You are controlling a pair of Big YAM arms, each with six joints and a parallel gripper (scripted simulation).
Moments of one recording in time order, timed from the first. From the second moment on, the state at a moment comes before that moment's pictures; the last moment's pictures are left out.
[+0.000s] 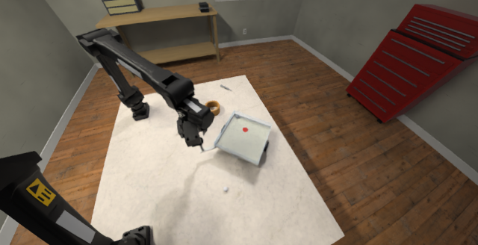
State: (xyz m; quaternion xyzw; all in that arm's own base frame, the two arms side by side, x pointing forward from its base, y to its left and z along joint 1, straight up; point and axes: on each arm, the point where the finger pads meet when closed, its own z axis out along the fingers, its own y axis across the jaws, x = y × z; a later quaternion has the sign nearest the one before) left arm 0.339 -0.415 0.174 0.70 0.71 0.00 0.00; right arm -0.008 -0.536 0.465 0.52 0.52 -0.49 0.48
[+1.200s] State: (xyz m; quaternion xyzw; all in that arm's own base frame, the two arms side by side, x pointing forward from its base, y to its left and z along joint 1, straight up) left arm 0.340 -0.417 0.140 0.70 0.71 0.00 0.00; right arm -0.008 -0.536 0.465 0.52 0.52 -0.49 0.48
